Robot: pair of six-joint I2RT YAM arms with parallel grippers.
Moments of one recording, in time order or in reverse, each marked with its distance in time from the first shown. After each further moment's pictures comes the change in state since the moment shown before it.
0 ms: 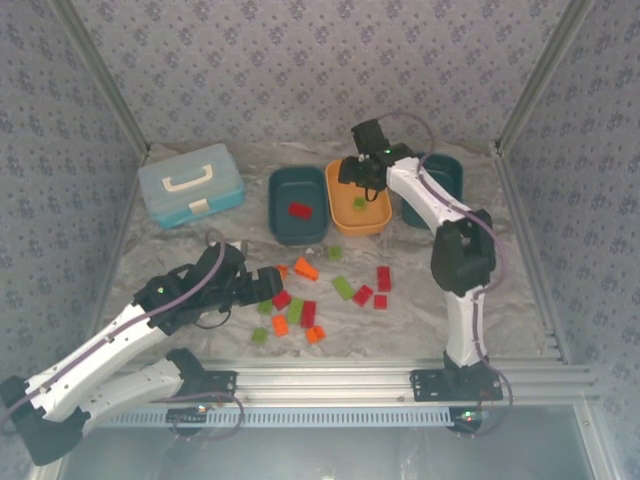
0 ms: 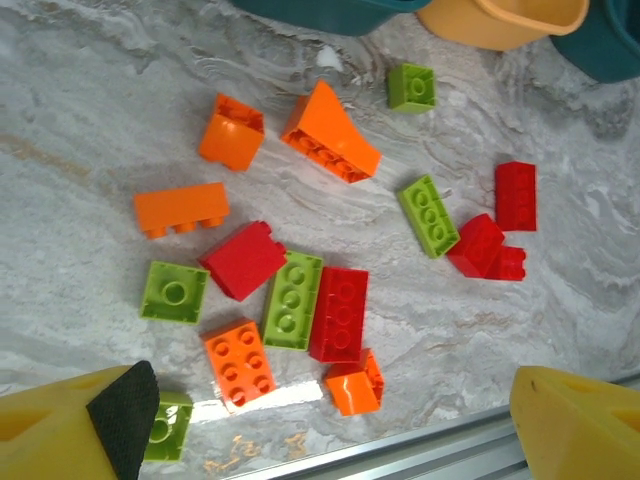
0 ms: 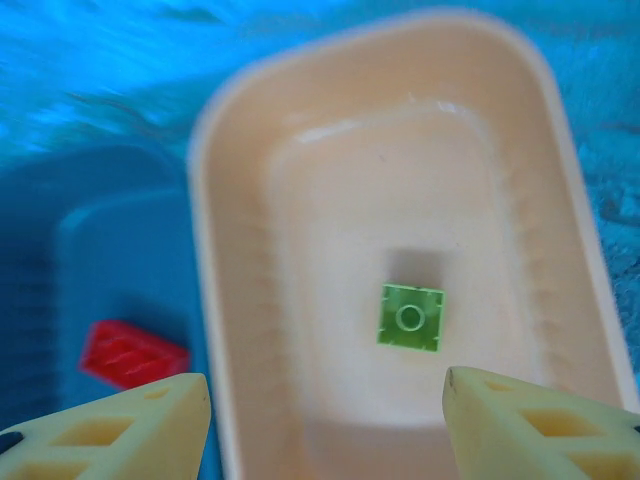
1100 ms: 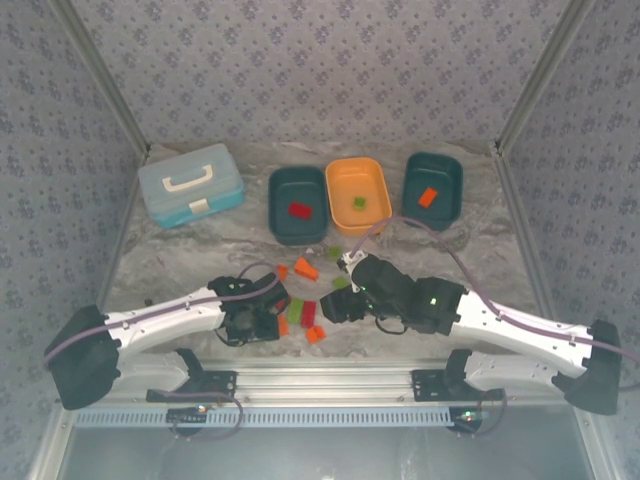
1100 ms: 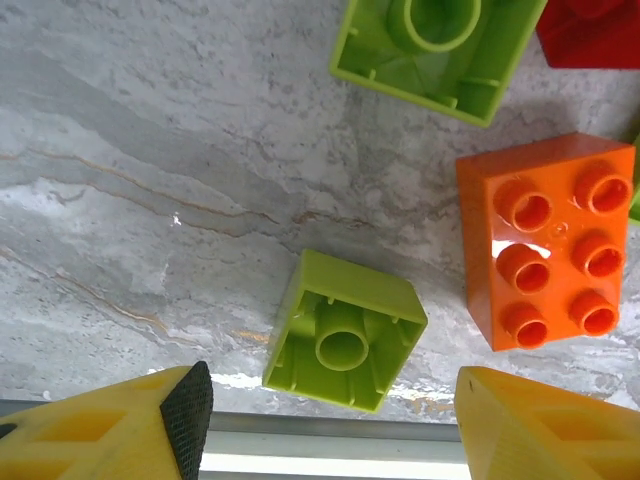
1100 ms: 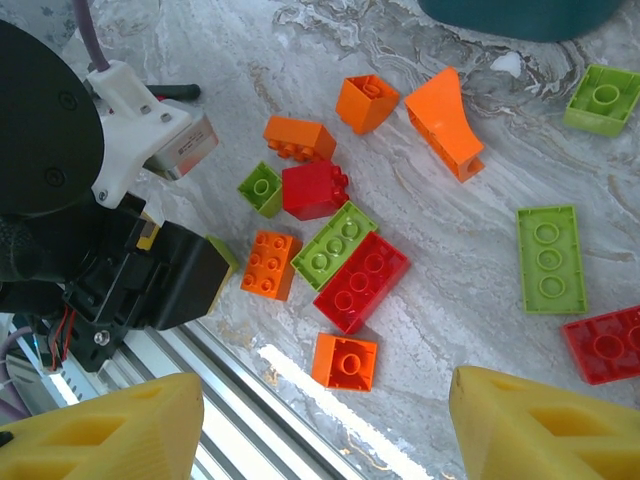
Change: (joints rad) left arm -0.144 0.380 -0.176 -0.058 0.034 -0.120; right arm 0.691 -0.983 -0.989 0.169 0.013 0.094
